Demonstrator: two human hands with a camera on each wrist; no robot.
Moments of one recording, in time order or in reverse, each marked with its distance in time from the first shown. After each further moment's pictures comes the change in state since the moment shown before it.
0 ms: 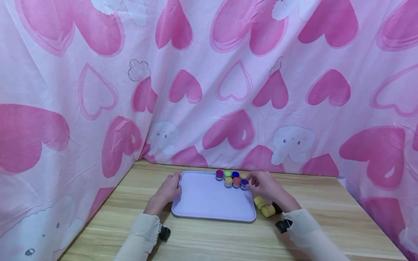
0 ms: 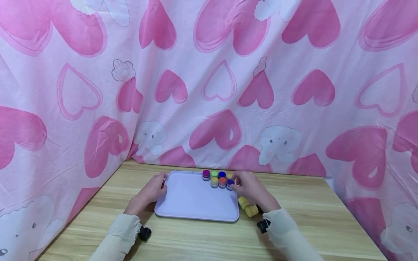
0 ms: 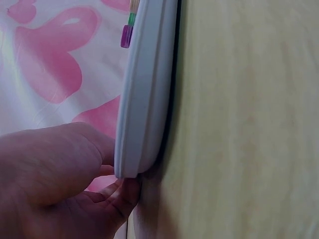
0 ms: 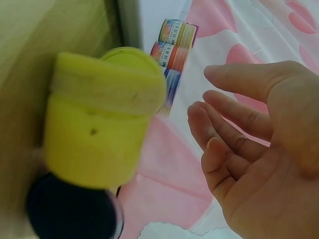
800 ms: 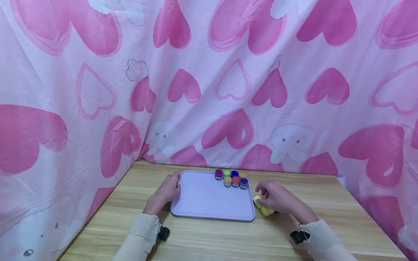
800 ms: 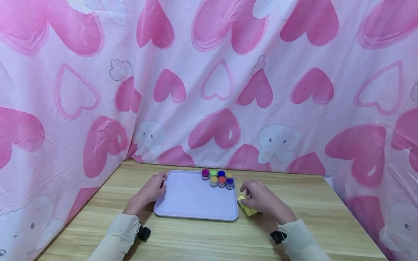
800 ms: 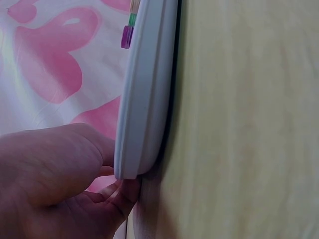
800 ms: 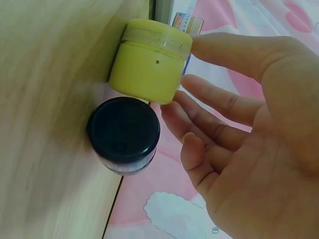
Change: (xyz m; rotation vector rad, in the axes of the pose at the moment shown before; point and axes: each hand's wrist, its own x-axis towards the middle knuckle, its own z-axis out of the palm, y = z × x) left_hand 0.001 -0.001 0.000 -0.001 -0.001 0.014; right_hand -0.040 0.025 -0.010 -0.067 -0.111 -0.053
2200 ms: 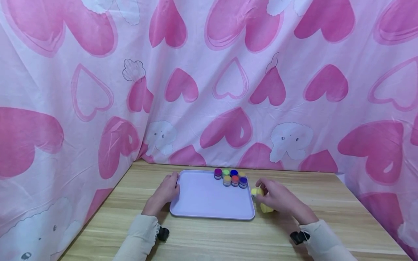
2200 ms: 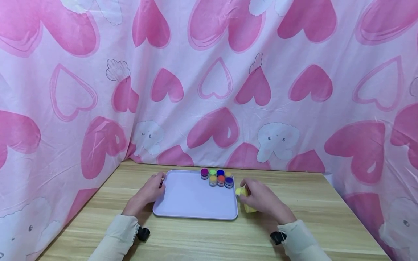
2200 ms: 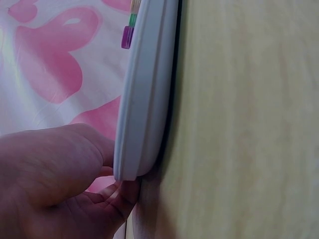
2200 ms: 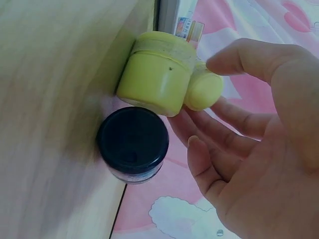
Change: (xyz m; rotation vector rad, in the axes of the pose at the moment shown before) left_hand 0.001 0.000 0.001 0.010 -0.003 -0.004; right_hand -0.003 -0.002 0.002 0.102 0.038 0.132
